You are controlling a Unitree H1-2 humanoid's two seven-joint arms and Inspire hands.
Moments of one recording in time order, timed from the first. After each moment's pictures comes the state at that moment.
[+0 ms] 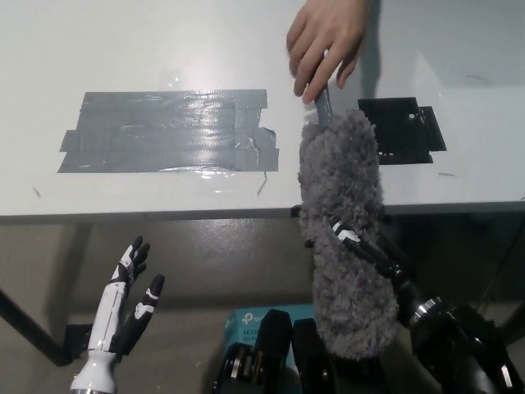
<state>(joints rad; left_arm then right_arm) -0.09 0.14 0.00 0.29 0.19 -0.43 0.06 -0.30 -0.03 0.05 0.03 0.75 0.47 0.17</state>
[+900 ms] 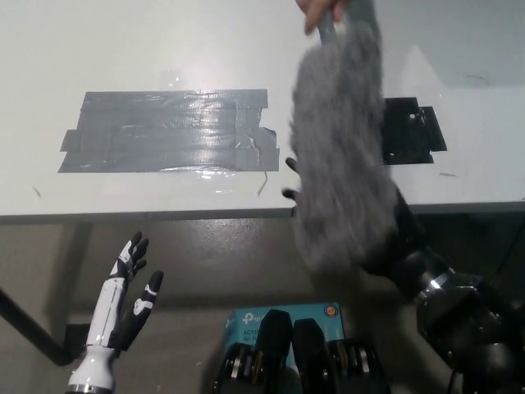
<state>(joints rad) -0.10 0.15 0.00 0.29 0.19 -0.43 0.06 -0.37 -0.08 0.13 -0.23 1.13 0.48 -0.03</state>
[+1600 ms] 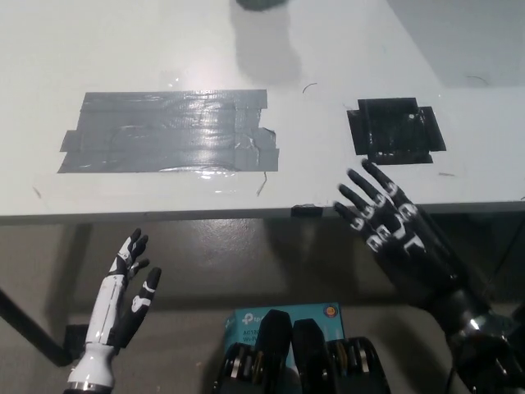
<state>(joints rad) -0.10 0.15 0.00 0.28 0.19 -0.43 0.06 -0.20 -0.14 0.09 -0.19 0.79 0.29 0.15</state>
